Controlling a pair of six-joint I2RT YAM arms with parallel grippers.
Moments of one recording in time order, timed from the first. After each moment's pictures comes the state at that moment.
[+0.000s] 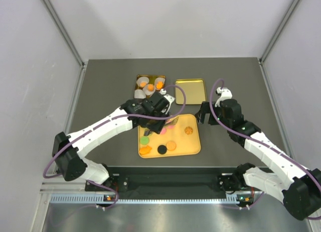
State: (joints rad) left arm -0.88 1.44 1.30 -0.92 -0.12 -0.25; right arm 0.47 0.97 0.65 -0.20 0.02 0.39
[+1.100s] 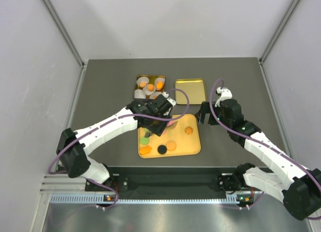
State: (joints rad) left arm -0.90 1.49 1.28 -0.92 -0.15 -0.25; right arm 0.47 0.97 0.65 -0.20 0.02 0.38
